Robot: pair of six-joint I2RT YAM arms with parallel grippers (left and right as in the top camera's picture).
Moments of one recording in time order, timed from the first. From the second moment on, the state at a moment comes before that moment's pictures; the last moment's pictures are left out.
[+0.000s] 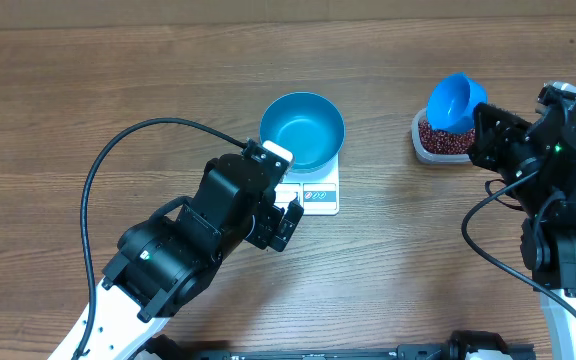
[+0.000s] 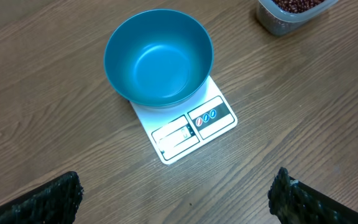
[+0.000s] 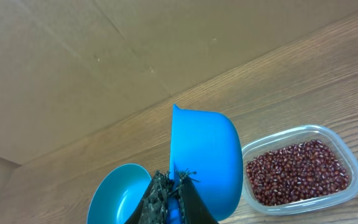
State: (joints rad) left arm -0.69 1.11 1.23 -0.93 -0.14 -0.10; right arm -0.07 0.97 1.05 -0.49 -0.22 0.46
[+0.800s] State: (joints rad) left arm -0.69 1.11 1.23 -0.93 -0.14 -0.11; right arm -0.07 1.05 1.05 -0.49 -0.22 0.41
